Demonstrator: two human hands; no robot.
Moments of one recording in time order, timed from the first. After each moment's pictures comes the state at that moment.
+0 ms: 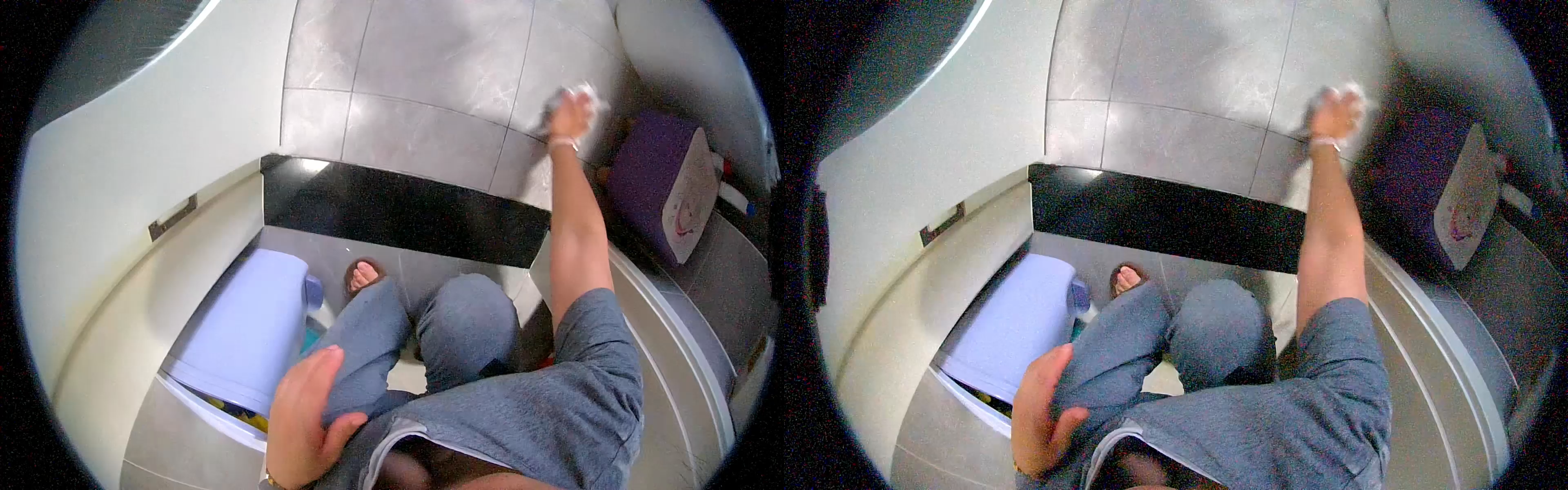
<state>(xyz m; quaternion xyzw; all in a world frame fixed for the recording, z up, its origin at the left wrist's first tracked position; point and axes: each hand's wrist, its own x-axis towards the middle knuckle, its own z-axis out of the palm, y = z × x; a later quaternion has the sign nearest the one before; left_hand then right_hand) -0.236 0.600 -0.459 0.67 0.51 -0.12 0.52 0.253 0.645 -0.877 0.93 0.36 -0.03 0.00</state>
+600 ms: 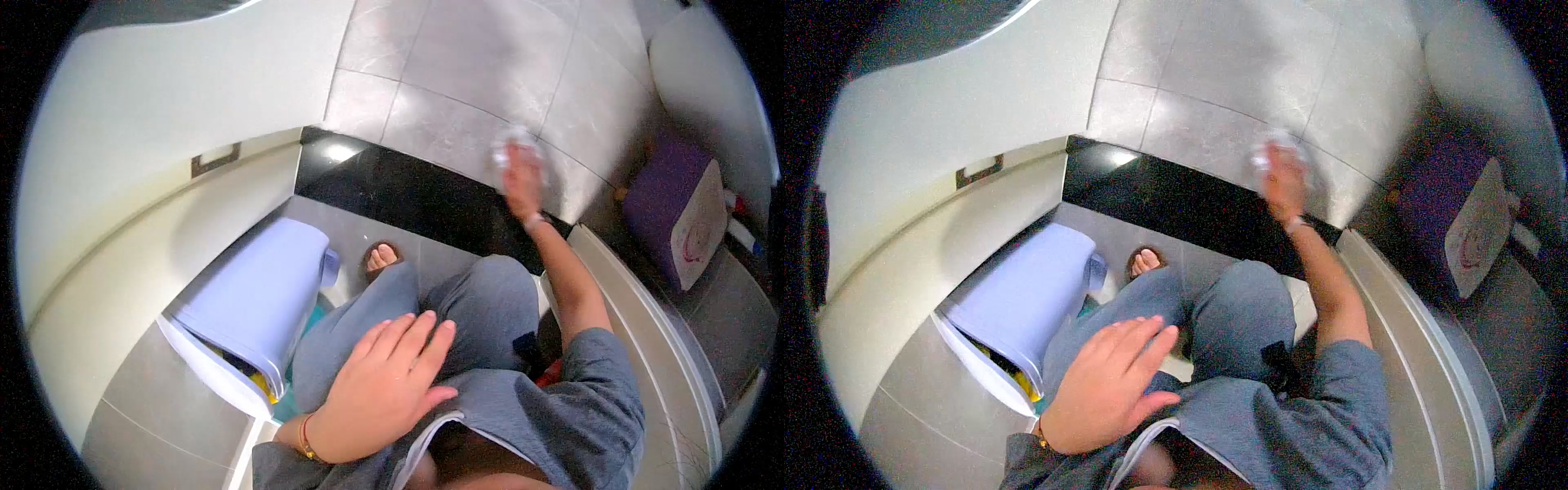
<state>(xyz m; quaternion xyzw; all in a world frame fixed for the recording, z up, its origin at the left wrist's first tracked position) -0.186 0.586 -0.461 0.77 0.38 -0.11 0.50 0.088 0.559 -0.851 0.74 0.62 -0.23 -0.10</state>
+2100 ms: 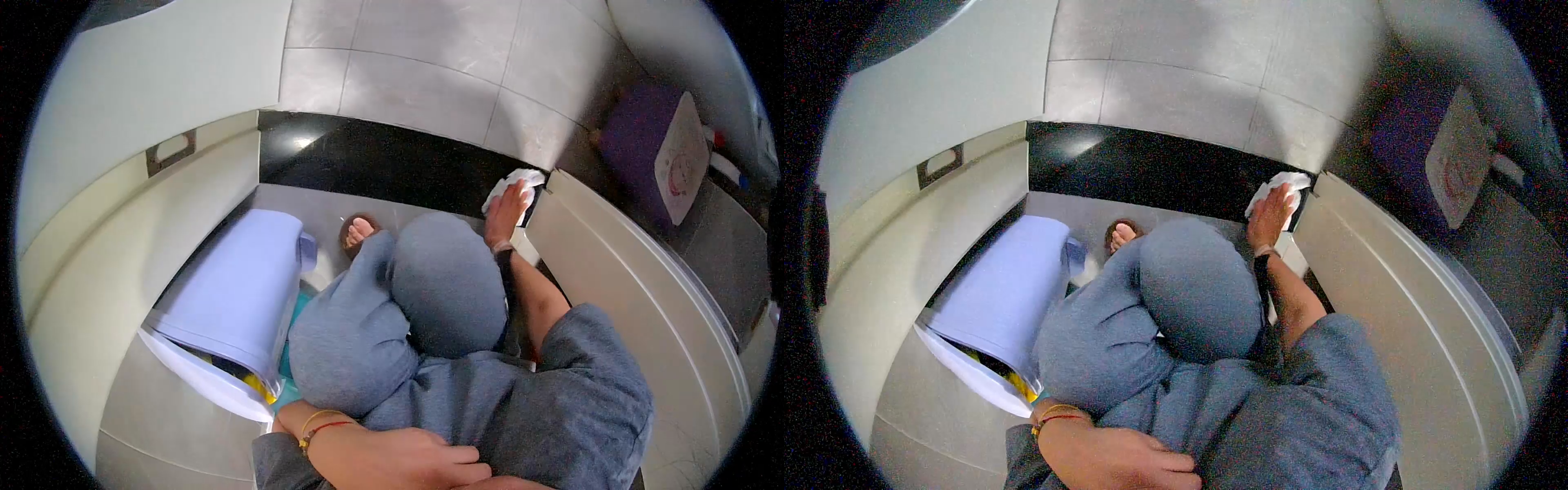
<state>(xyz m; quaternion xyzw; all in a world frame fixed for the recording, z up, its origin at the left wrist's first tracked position) -0.193 0.563 -0.442 0.46 -0.08 -0.07 0.88 0.051 0.367 -0.869 0.89 0.41 -0.19 -0.07</state>
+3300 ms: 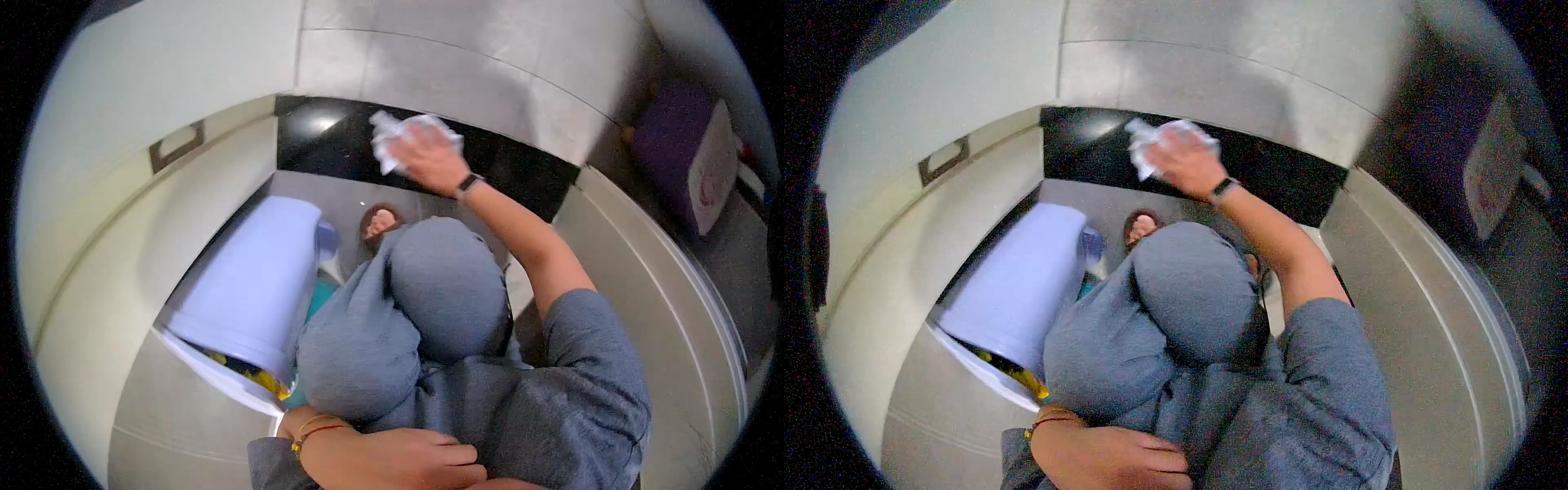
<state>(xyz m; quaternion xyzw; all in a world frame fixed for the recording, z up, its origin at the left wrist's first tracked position) -0.206 0.578 -0.451 0.55 -0.06 0.02 0.83 -0.062 0.537 -0.867 0.51 0.83 -0.21 -0.08</state>
